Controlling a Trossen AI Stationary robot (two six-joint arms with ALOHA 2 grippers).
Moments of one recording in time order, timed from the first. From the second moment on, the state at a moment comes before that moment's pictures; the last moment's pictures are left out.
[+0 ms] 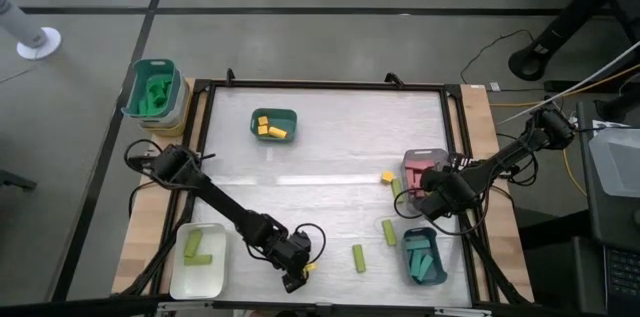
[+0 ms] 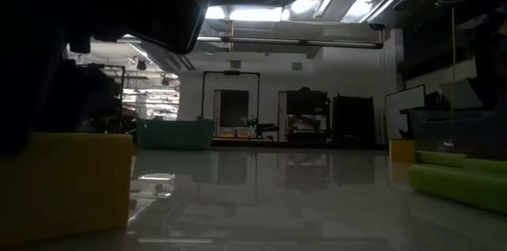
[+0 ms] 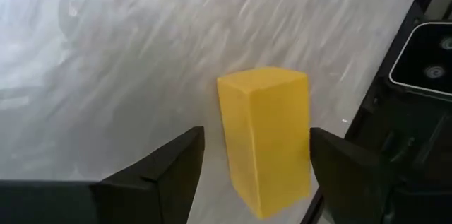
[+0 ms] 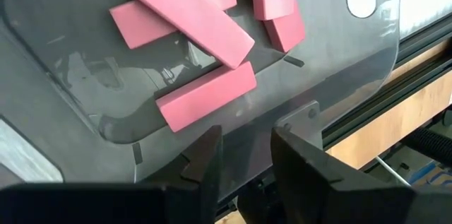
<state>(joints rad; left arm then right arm) -0.57 1.99 1.27 -0.35 0.11 -1.13 0.58 1.24 0.80 -1.46 0.20 0.94</state>
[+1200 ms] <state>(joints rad) -0.23 1.81 1.26 -0.49 -0.01 -0.57 0.58 1.25 1.02 -1.13 0.53 0.91</state>
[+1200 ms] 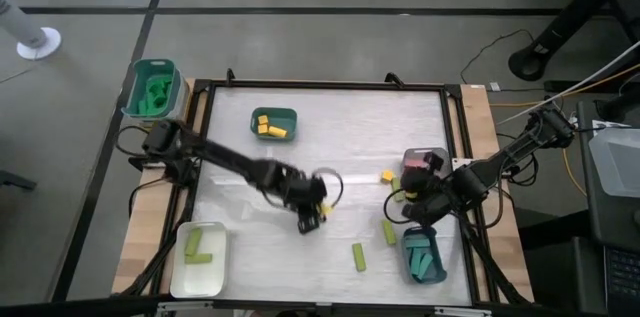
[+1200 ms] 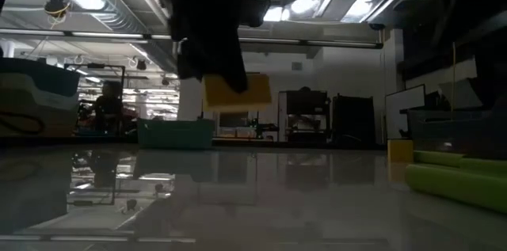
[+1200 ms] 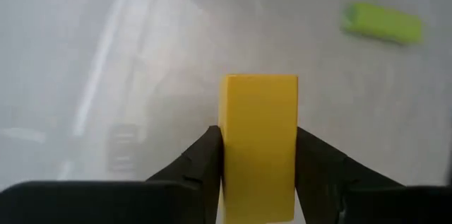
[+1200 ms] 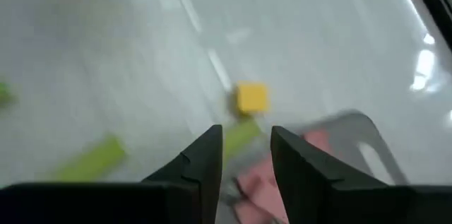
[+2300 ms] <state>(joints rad) 0.47 1.68 1.27 -0.85 -0.34 -0.34 0.33 1.39 0.85 -0.65 0.52 0.62</state>
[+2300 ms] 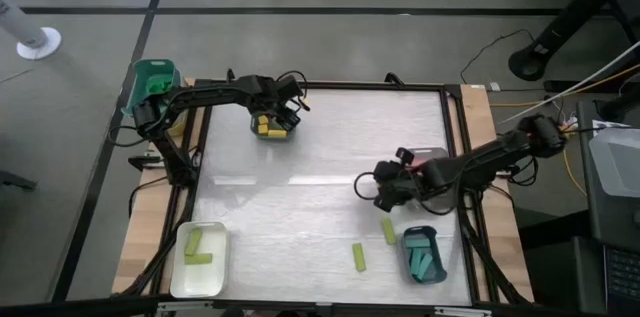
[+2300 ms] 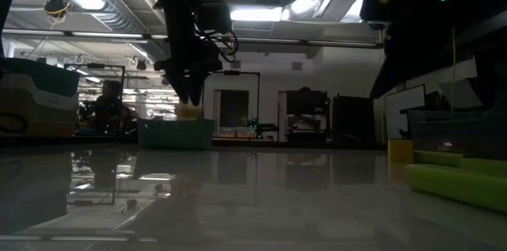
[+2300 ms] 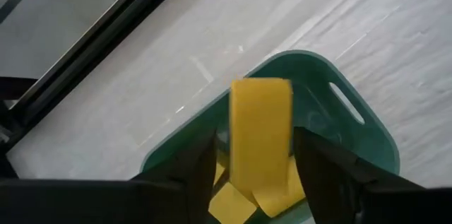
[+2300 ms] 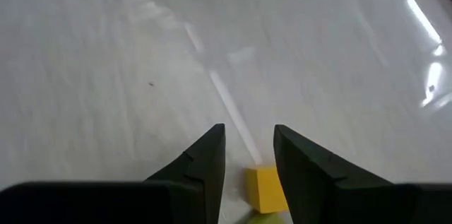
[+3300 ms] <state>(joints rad) 0.46 1.68 1.27 -0.85 -0.34 -0.34 0.04 1.47 0.85 -0.72 0.18 0.41</state>
